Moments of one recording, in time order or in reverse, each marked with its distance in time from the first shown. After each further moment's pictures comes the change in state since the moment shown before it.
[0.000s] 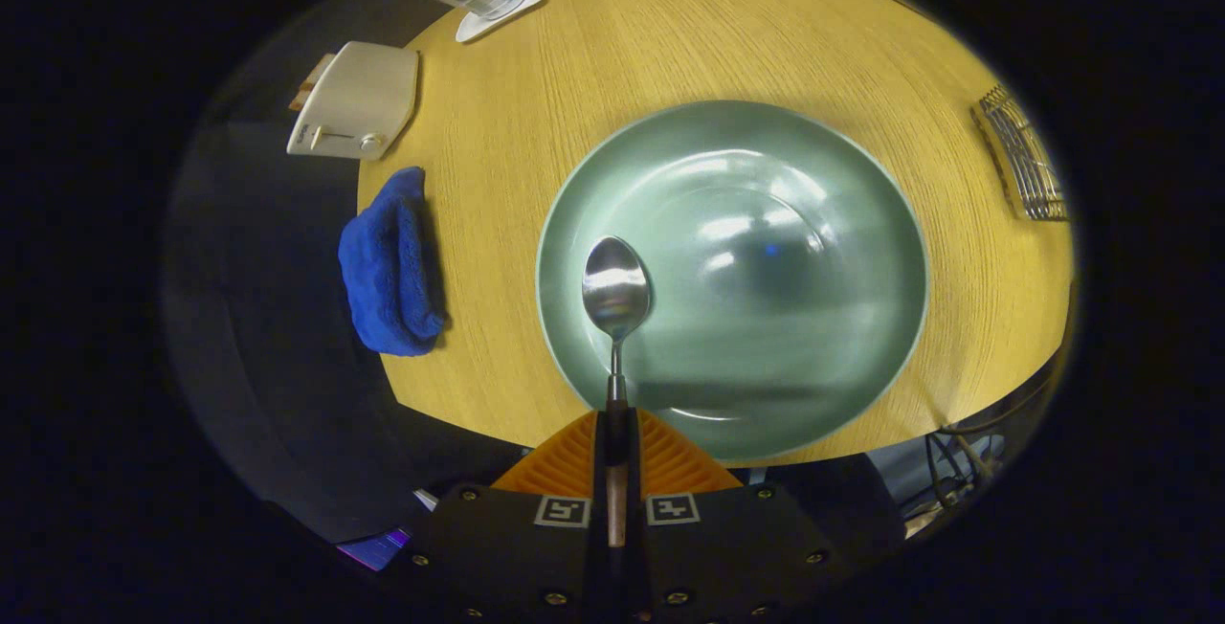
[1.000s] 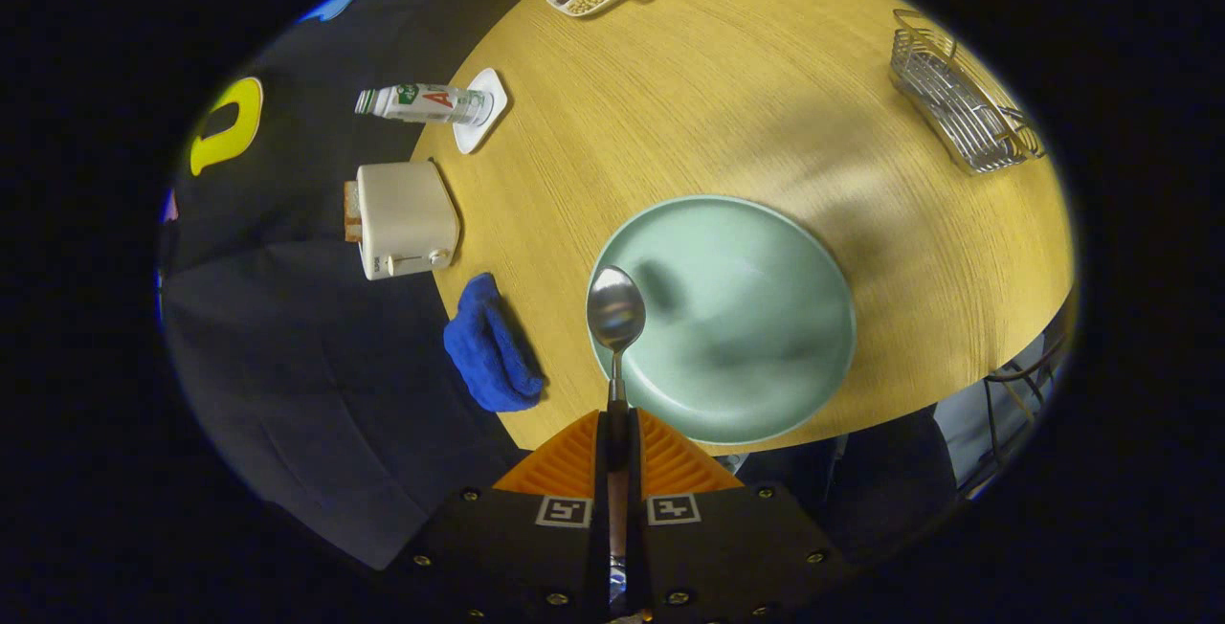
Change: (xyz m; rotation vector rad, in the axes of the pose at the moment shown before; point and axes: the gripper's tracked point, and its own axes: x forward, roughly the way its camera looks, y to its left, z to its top) arm -0.090 -0.003 0.046 0.233 -0.113 0.246
